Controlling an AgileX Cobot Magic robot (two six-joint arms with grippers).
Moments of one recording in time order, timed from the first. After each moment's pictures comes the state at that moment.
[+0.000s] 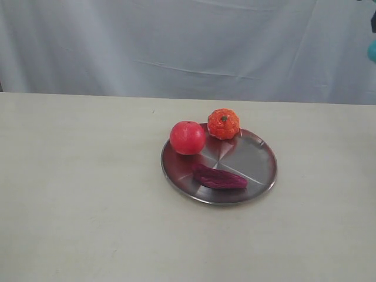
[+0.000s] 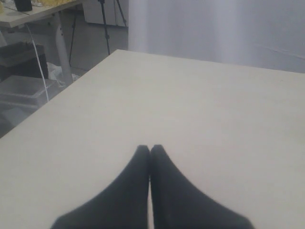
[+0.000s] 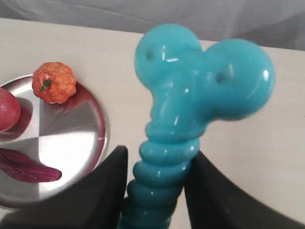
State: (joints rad) left arm 0.33 0.00 0.00 -0.02 0.35 0.02; right arm -0.35 1.53 -1.71 -0.09 1.15 0.02
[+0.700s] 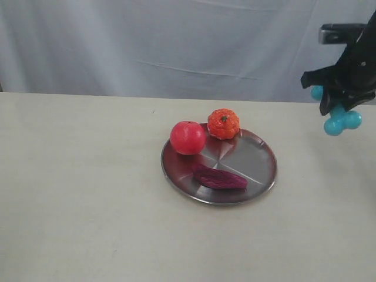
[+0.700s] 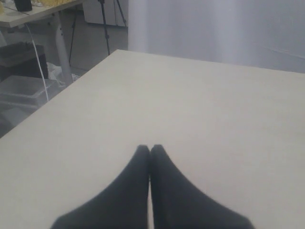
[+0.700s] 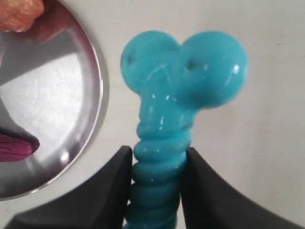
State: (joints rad) left arm 0.33 0.00 0.00 -0.02 0.35 0.02; right arm -0.38 1.94 -1.71 0.00 1.13 -0.04
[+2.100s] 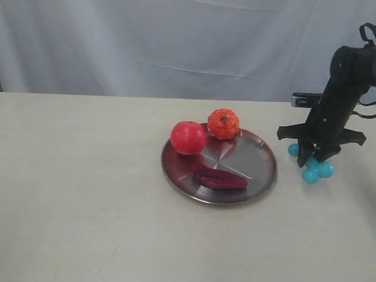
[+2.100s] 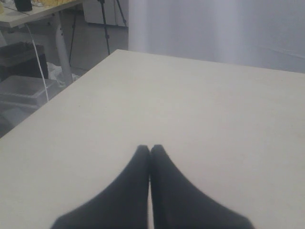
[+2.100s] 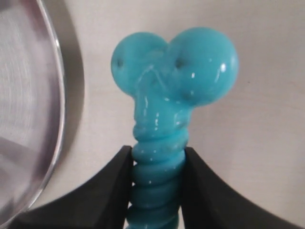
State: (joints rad) left arm 0.33 0.00 0.00 -0.02 0.35 0.02; right arm -0.38 2.23 -1.71 0.05 1.10 0.00
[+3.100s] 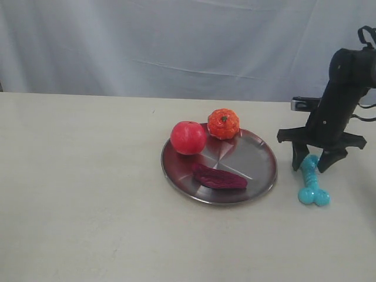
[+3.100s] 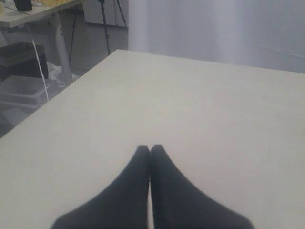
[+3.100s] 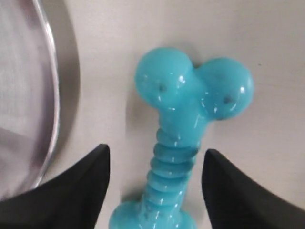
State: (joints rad) left arm 0.33 0.00 0.00 -0.02 0.35 0.02; right arm -0.38 2.23 -1.71 0.06 1.14 0.01
